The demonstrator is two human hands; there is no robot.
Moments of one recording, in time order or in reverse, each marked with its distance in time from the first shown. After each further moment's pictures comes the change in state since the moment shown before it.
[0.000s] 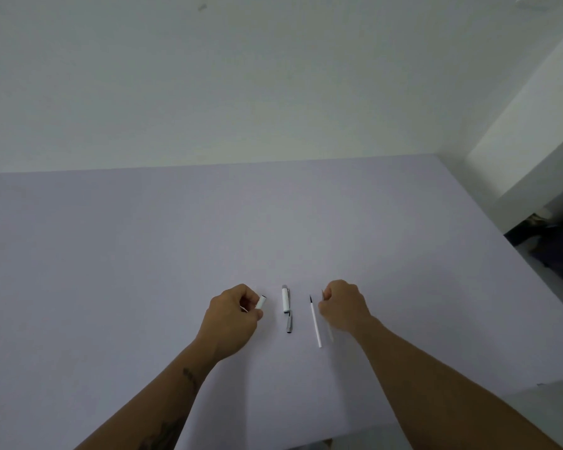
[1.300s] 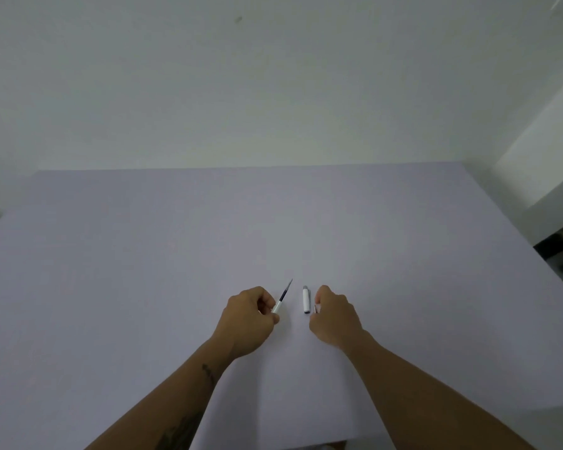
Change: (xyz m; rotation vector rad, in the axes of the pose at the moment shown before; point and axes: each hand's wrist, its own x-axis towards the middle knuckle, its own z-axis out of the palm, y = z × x) left_hand -0.008 -0.008 -0.012 -0.007 -0.032 -0.018; right_hand -0.026 -0.037 0.035 -0.055 -0.061 -0.097
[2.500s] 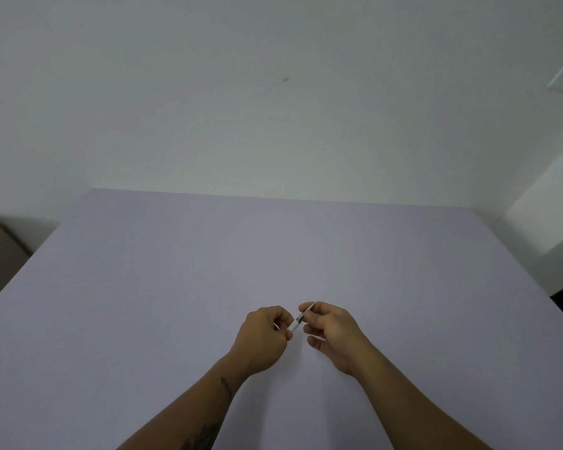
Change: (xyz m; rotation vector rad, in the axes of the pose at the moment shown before) left_hand -0.030 -0.002 -0.023 -0.007 0.053 0.100; right_hand -0.063 -0.069 -0.025 1.089 -0.243 0.035
